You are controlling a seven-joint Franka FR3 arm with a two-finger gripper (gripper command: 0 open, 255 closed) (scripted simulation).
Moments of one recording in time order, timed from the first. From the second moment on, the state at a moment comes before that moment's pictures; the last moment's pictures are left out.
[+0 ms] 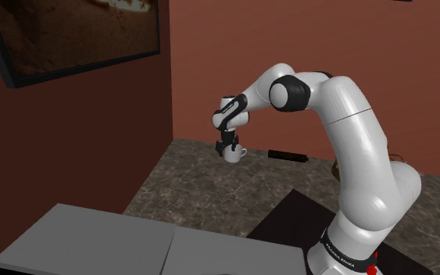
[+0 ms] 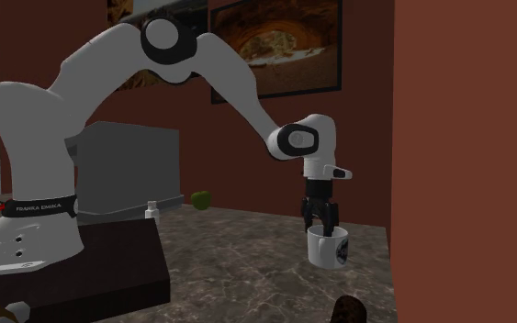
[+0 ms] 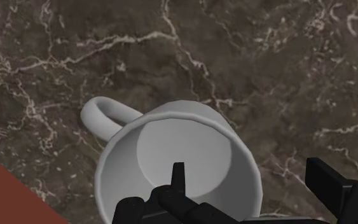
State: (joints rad) arm -0.19 0.79 -0.11 -1.59 0.02 2.33 -0.16
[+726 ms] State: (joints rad) arm -0.19 0.79 -0.11 -1.59 0.02 2.33 -0.16
